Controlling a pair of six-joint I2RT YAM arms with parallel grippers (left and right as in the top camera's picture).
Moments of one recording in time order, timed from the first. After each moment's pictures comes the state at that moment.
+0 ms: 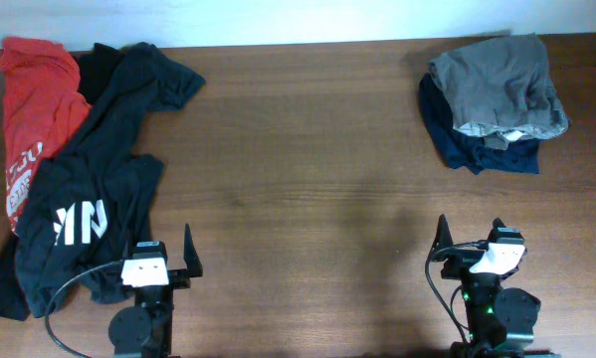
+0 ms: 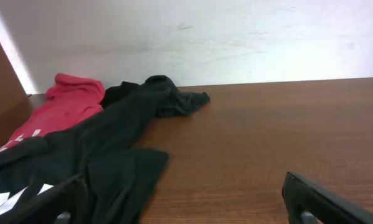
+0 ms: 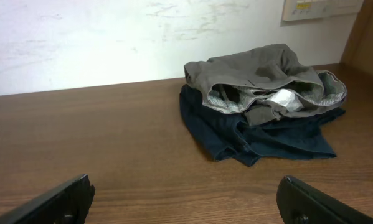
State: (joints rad) left arm 0.01 0.01 0.01 -0.07 -0.06 0.06; right arm -0.12 0.01 0.06 -0.17 -0.04 0.07
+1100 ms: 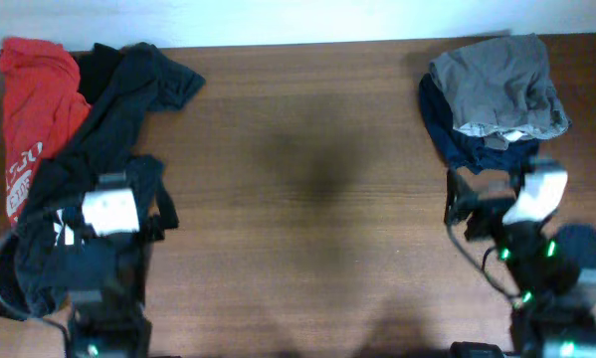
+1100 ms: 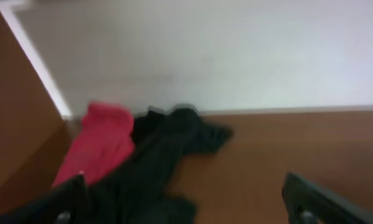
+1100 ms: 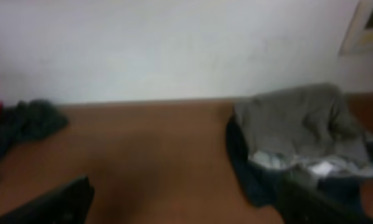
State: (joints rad) left arm 0.01 0.66 0.62 -0.16 -0.15 0.11; right arm -0.12 0.66 0.84 -0.48 -0.25 0.07
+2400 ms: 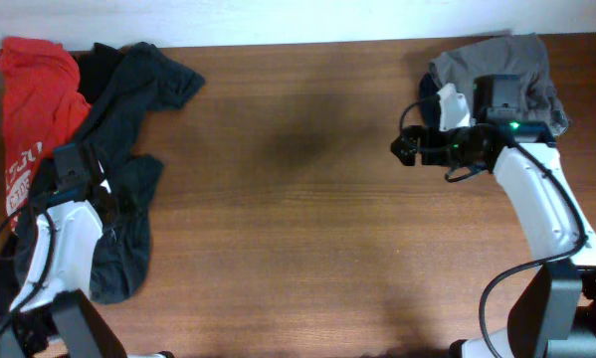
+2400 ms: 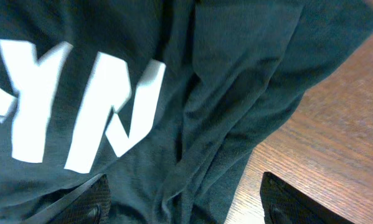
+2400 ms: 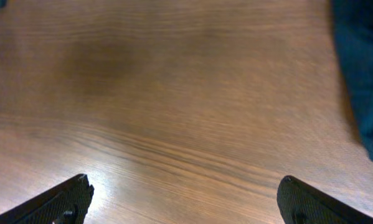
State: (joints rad) left arm 0.31 1.58 1.01 -0.67 -0.15 -0.15; right arm -0.05 1.66 1.30 -0.76 -0.44 -0.01
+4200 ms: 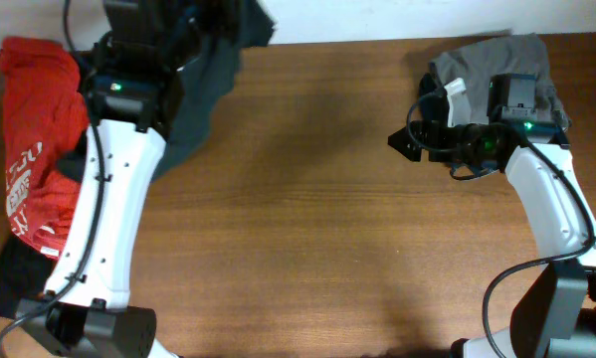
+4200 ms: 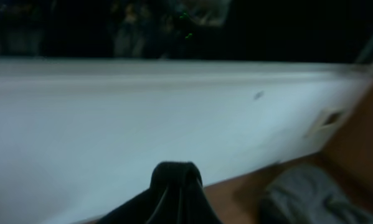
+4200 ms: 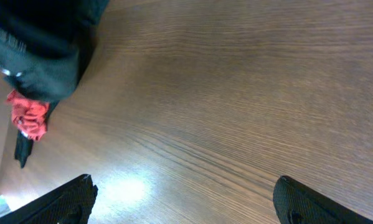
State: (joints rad) left arm -0.21 1.75 1.92 -0.29 0.24 -0.17; right arm -0.12 1.66 1.31 -0.75 -0.72 -0.04
